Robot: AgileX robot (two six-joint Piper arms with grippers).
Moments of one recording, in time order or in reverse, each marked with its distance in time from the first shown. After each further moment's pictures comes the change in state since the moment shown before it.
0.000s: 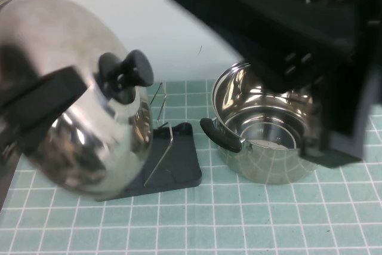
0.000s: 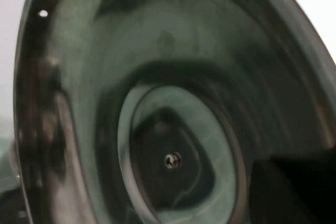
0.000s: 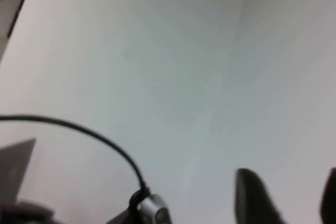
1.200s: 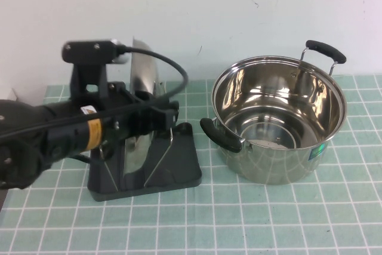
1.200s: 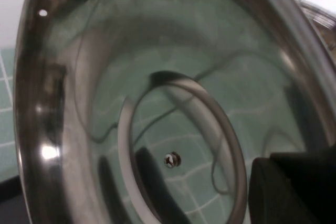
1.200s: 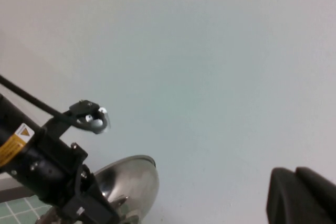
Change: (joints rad) right arm -0.006 -0.527 0.248 -0.900 0.969 0.742; left arm -0.346 0.684 -0.235 0.301 0.475 0.258
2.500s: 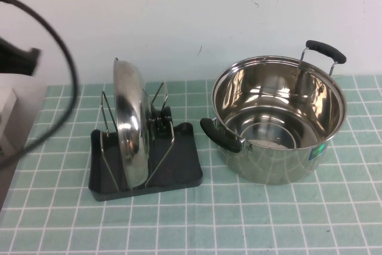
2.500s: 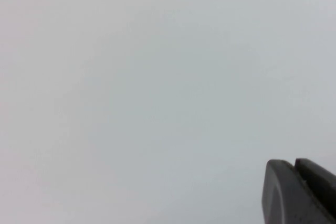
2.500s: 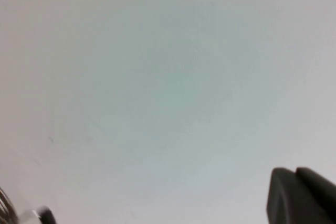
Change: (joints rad) right arm 0.000 -0.002 0.000 0.049 0.525 -0.579; left arm -0.002 -0.375 -0.003 -0.111 0.649 0.767
